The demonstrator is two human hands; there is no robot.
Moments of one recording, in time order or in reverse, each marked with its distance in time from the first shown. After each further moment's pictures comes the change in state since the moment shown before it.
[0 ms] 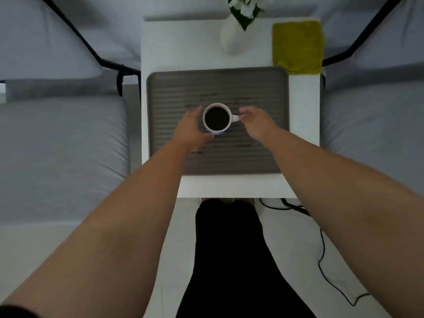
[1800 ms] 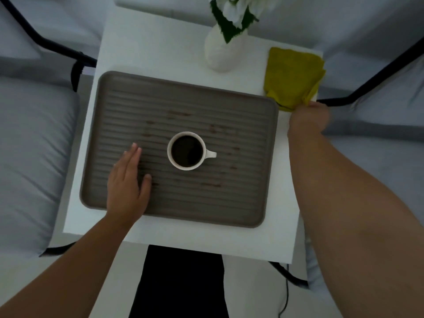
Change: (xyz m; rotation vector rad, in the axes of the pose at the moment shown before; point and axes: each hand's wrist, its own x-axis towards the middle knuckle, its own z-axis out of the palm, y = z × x) left_hand -0.024 -0.074 0.078 0.113 0.499 0.065; right_hand 0.122 0.047 -0.136 0.471 0.760 0.168
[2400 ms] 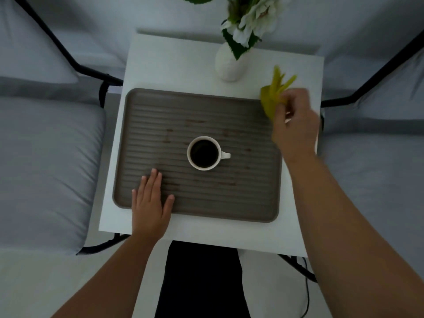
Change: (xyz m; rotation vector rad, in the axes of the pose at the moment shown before) left_hand -0.046 -0.014 -0.003 0.129 -0.188 -0.091; right_hand -0.113 -0.026 -0.027 -0.183 -0.169 -0.921
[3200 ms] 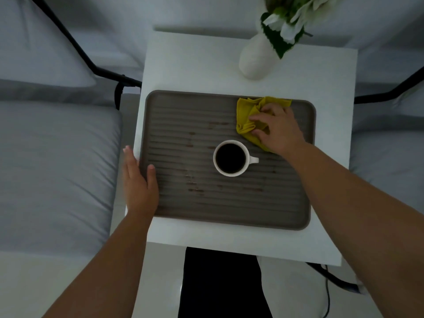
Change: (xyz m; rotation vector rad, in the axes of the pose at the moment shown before) left_hand 0.072 -0.035 -0.052 -0.412 0.278 -0.182; right_hand 0.004 0.025 0.092 -0.364 -0.641 -0.106
